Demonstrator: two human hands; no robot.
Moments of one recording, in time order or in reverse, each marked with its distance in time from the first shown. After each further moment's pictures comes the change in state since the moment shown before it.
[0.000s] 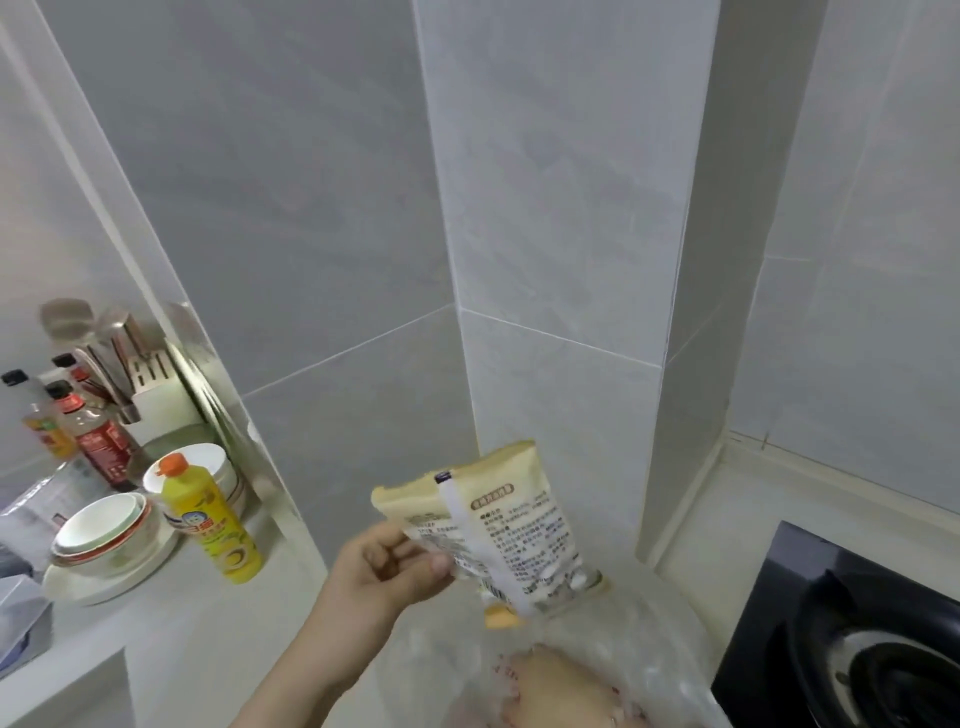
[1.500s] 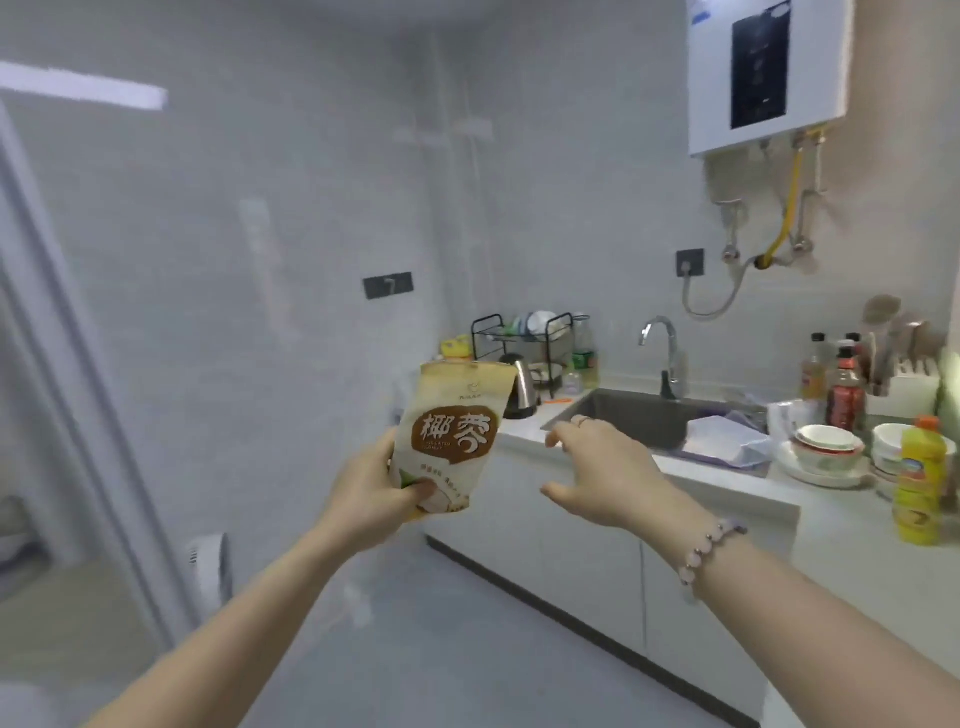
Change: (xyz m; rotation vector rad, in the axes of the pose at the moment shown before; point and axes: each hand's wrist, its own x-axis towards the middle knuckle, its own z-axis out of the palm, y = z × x) left_hand -0.583 0.161 0.100 0.974 1.572 -0.323; right_hand -0.385 -0.231 0.131 -0.436 0.112 -1.589
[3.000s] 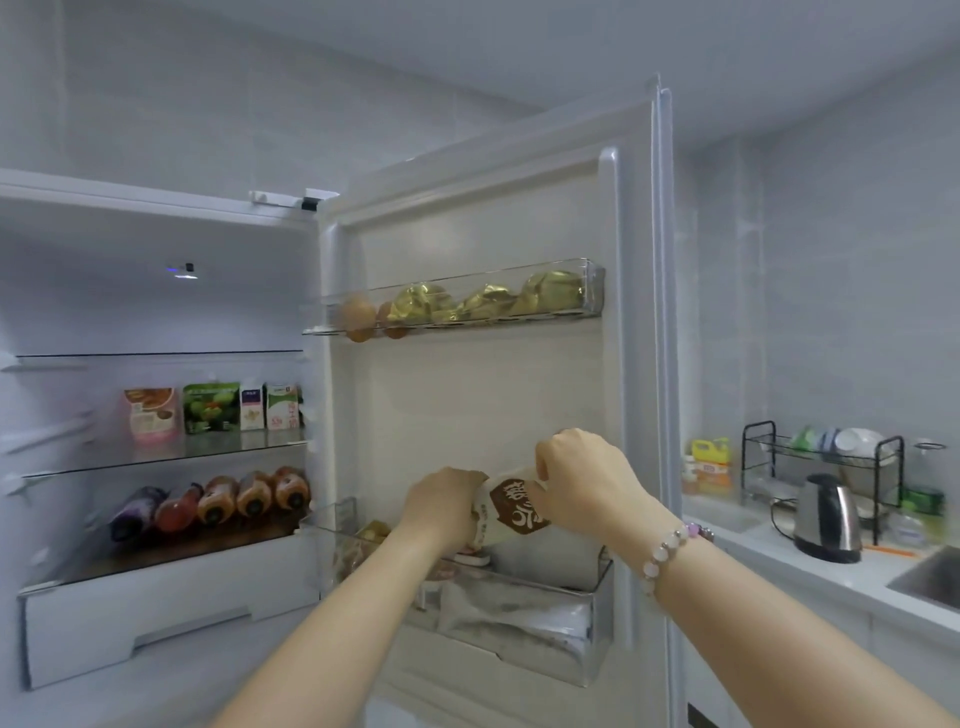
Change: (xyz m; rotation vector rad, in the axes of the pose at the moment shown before) left_hand -0.026 -0.284 -0.422 0.794 0.133 -0.179; right_hand 0.136 -0.564 0.061 -0.044 0.175 -0.417
